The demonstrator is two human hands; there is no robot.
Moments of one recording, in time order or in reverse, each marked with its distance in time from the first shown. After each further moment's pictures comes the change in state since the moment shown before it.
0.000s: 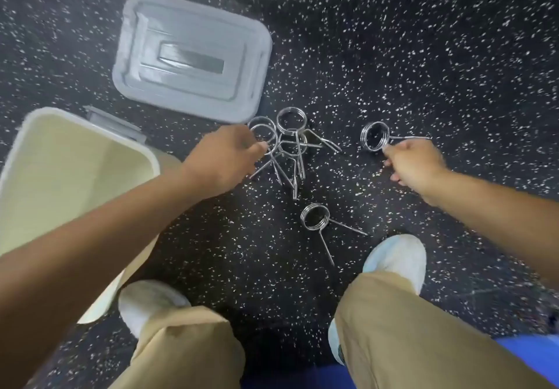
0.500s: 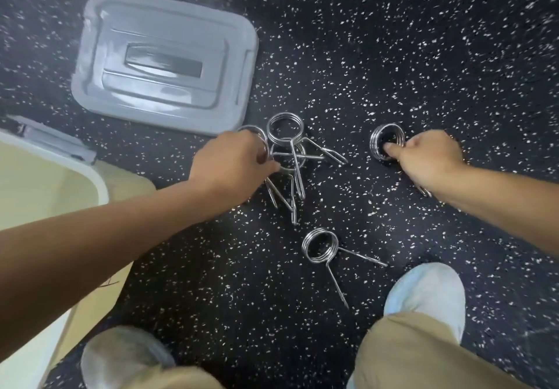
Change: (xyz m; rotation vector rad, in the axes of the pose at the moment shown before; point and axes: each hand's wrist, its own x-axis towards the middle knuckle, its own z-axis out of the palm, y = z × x) left_hand 0.070 -0.011 0.048 0.393 0.213 0.171; right_hand 0.059 0.010 0.019 -0.140 0.163 -0.084
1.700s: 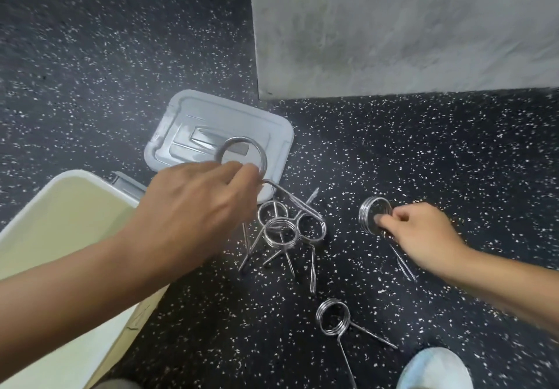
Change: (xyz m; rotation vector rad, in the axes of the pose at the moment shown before) left_hand -0.085 -0.034 -0.107 0.375 0.530 0.473; right_hand -0.059 -0.055 -0.034 0.016 -0.064 -0.332
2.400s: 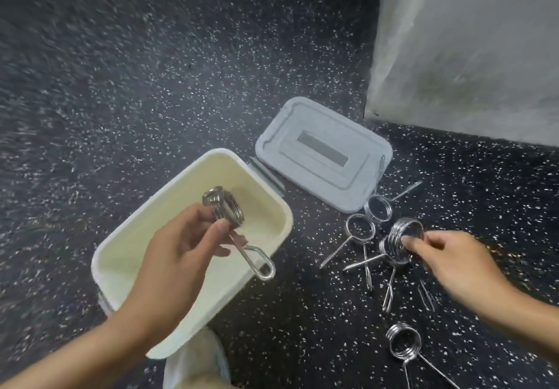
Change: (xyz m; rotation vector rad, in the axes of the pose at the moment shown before) left_hand -0.163 -0.031 -0.023 -1.154 0.324 -1.092; right_hand -0.041 -0.106 0.034 -0.019 -0.142 -0.174
